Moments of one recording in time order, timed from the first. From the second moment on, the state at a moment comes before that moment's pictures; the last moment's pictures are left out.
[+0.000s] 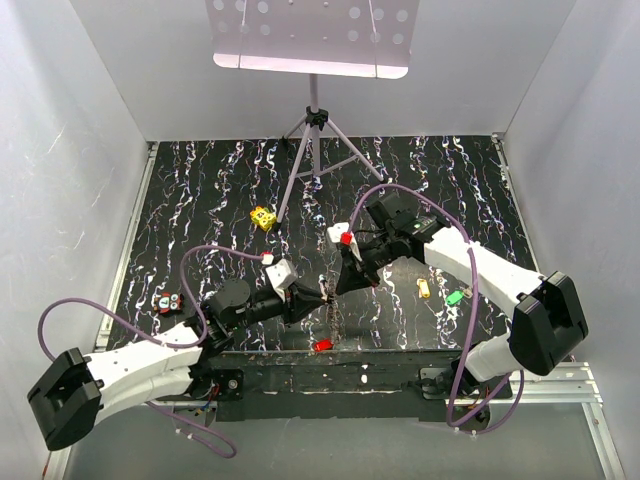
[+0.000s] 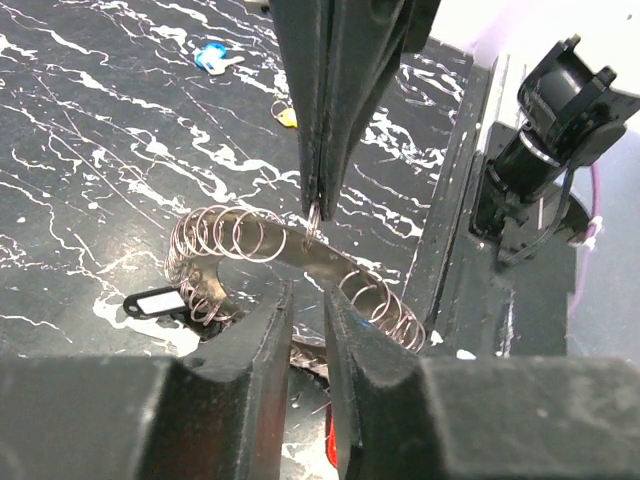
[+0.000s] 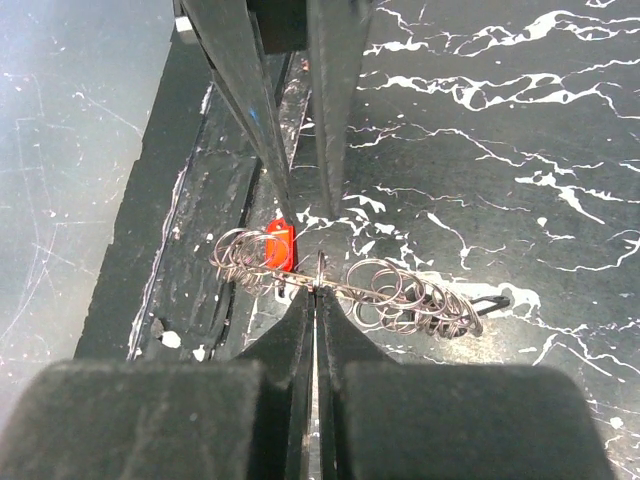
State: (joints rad) left arm -0.90 0.83 0.25 0.51 0.29 -0.19; right arm 0.69 1.43 1.10 -0.71 -1.02 -0.75
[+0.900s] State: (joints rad) left arm -0.90 1.14 0.28 0.68 0.28 -0.18; right arm 0.67 1.43 1.08 -0.68 -1.05 -0.73
